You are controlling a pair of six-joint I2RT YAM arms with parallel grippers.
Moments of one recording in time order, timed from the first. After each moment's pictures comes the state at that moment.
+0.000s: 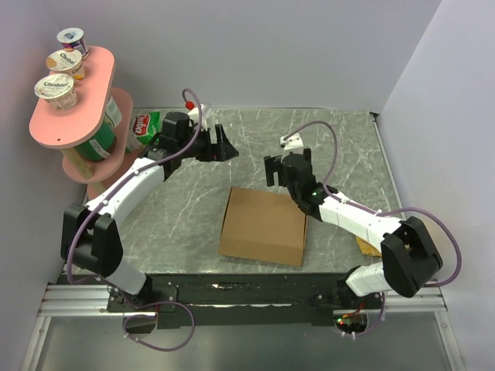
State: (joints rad) left arm -0.38 1.54 1.27 -0.19 0.45 -0.43; right arm 0.62 1.38 0.85 0.10 0.46 0.13
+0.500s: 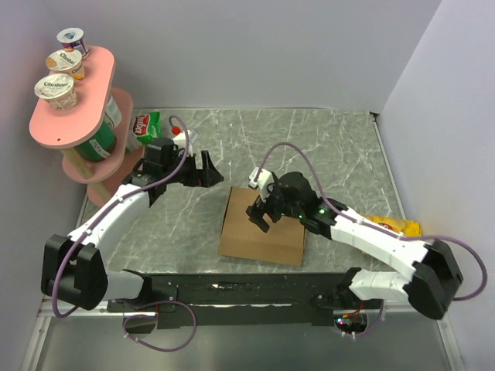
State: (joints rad) left arm -0.33 1.30 0.95 -0.21 0.45 -0.36; right arm 0.80 1.14 0.81 -0.19 -0.16 -0.19
